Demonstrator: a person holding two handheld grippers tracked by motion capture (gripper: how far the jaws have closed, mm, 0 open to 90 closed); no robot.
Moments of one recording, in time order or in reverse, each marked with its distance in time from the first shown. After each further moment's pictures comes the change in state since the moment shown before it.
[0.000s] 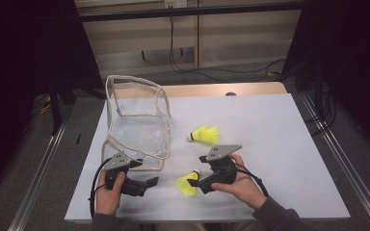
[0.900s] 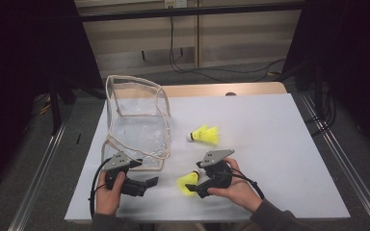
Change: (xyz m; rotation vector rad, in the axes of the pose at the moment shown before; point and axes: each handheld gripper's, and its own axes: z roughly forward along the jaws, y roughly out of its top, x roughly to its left) left arm 0.000 0.000 0.000 -0.002 0.002 0.001; right arm 0.005 -0.010 0.015 0.071 -0.010 -0.037
